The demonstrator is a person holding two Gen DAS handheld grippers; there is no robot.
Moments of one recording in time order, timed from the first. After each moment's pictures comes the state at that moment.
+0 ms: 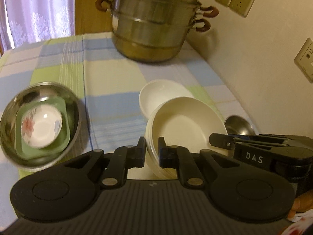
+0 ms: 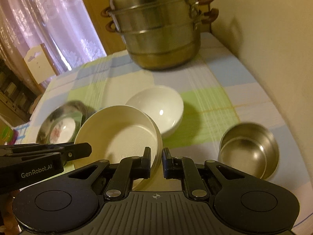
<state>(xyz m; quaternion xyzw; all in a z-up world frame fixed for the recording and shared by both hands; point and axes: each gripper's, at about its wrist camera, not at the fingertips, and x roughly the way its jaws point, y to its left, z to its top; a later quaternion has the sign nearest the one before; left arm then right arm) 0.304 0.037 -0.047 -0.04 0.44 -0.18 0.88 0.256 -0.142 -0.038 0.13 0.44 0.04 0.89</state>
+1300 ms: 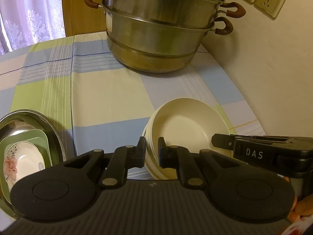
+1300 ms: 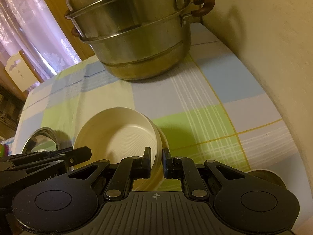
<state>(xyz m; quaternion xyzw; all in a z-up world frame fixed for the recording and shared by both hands) 0.415 0.005 -0.077 -0.03 0.47 -0.17 0.87 0.370 -0.176 -0.067 0.16 0.49 0.01 0.86</state>
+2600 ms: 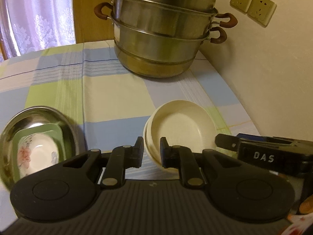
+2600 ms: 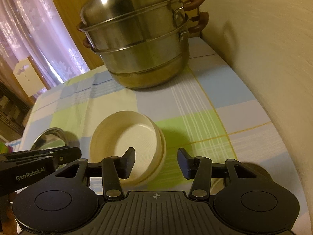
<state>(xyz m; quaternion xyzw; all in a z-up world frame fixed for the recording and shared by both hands) 0.371 0.017 -0.045 -0.03 0.45 -0.15 0.88 0.325 -0.182 -0.039 0.16 0.45 0.02 0.88</state>
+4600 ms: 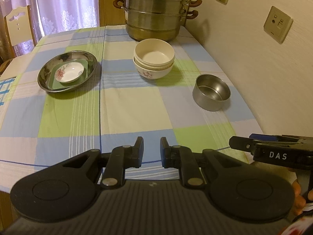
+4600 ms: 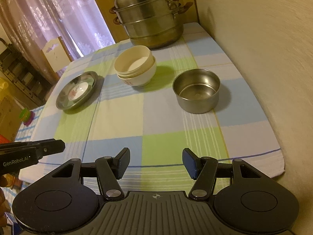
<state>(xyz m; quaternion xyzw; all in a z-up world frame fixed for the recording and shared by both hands) 0.098 -0.013 -0.017 -0.03 0.44 -0.09 0.89 0.072 -0.223 -0.021 0.14 0.45 0.08 0.88</state>
